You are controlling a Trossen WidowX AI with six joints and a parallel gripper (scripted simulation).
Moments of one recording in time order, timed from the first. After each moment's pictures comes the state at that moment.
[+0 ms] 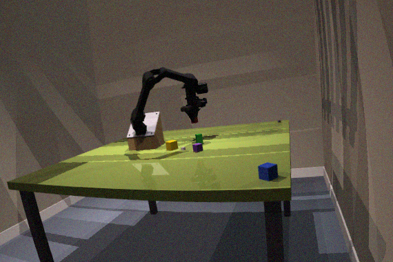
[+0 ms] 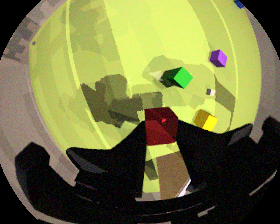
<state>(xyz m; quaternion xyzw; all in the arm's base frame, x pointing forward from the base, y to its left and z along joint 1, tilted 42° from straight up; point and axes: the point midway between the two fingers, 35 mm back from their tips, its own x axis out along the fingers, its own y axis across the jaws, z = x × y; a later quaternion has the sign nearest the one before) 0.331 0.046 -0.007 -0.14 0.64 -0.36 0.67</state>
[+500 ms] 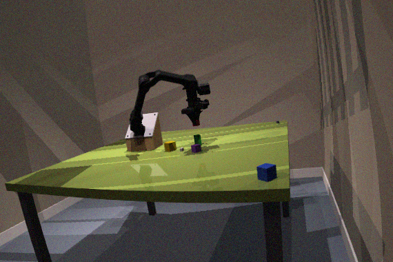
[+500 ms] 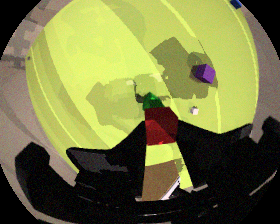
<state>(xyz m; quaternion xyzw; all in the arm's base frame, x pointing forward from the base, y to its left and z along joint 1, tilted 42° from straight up) 0.360 -0.014 0.037 -0.14 0.63 -0.36 0.67</state>
